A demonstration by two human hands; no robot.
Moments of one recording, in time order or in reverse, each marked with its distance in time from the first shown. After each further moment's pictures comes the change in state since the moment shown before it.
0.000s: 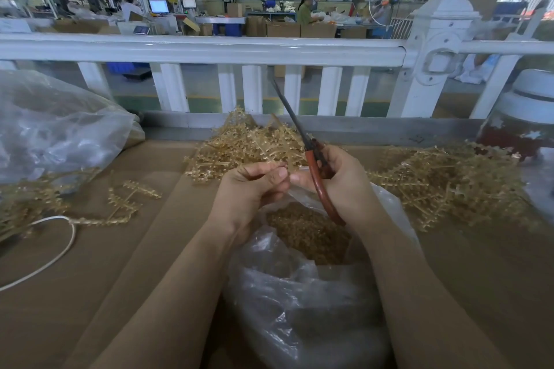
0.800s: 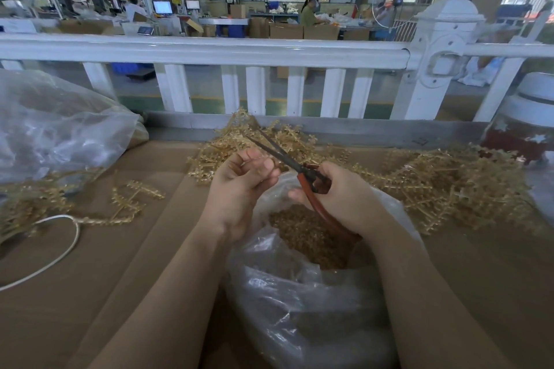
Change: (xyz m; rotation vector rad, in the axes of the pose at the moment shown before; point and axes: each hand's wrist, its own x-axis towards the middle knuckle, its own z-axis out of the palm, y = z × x) left_hand 0.008 0.001 -0.016 -0.208 -0.032 0.151; right_hand -0.001 0.009 -0.004 -0.488 -0.136 -0.015
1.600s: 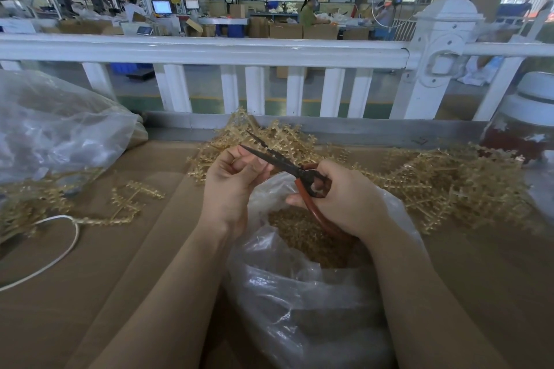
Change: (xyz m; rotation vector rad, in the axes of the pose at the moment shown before) left_hand 0.004 -0.004 -0.002 0.084 0.064 0.155; right_hand -0.003 -0.001 -0.002 -0.160 0.078 -0.067
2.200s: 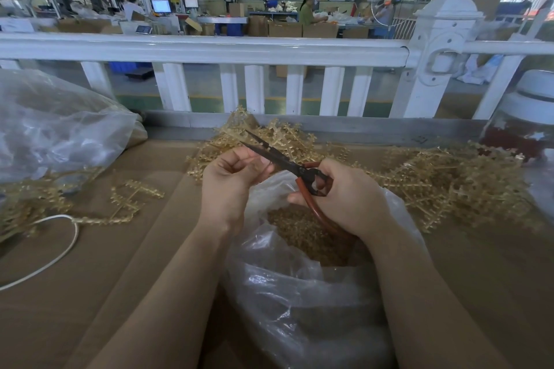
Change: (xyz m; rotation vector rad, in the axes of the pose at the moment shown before) left_hand -0.001 0.002 -0.001 0.183 0.020 0.028; right_hand -0.002 0.004 0.002 -0.047 0.064 -0.017
